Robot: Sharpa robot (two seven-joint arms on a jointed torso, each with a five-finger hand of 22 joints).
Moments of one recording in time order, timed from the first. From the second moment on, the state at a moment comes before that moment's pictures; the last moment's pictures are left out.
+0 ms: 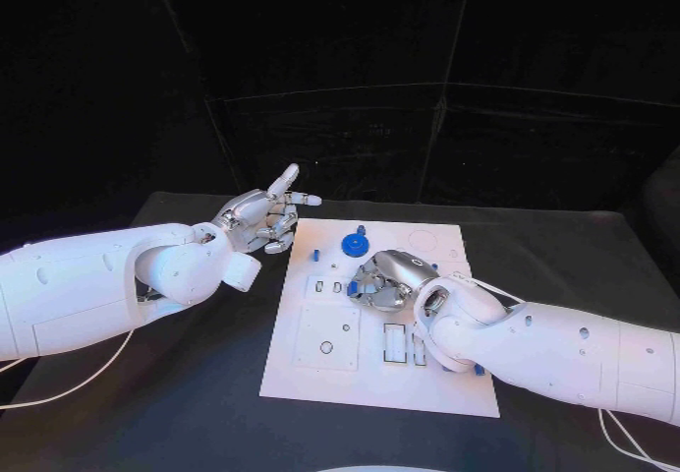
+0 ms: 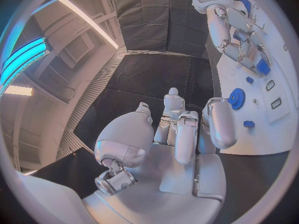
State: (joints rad) left arm 1.37 -0.99 -0.23 1.59 0.13 -0.08 0.32; left_hand 0.96 0.25 -0.23 0.24 0.05 0.97 0.14 0.18 0.21 1.16 0.06 1.12 0.79 1.47 -0.01 1.57 1.31 0.08 1.39 0.10 1.33 1.19; right arm 1.16 -0.53 -0.18 1.46 -1.39 -0.51 -0.24; right_hand 1.27 -0.05 0.22 0.02 0.21 1.05 0.14 0.08 0.07 1.35 0.05 1.26 1.27 1.47 -0.03 1.24 0.89 0.05 1.44 0.09 1.48 1.31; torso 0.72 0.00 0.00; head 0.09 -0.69
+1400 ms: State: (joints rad) left arm 1.37 -0.99 -0.23 1.59 0.12 -0.08 0.32; left_hand 0.96 0.25 -0.23 0.24 0.05 0.97 0.14 0.18 0.21 1.16 0.06 1.12 0.79 1.47 -0.01 1.57 1.31 0.08 1.39 0.10 1.33 1.19; right arm 1.15 -0.53 -0.18 1.45 -1.41 -0.51 -0.27; right_hand 1.27 -0.05 0.22 0.02 0.21 1.05 0.14 0.08 0.07 1.35 0.05 1.26 1.27 1.47 -0.03 1.24 0.88 0.05 1.43 0.09 1.47 1.31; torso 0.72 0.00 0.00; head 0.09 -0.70
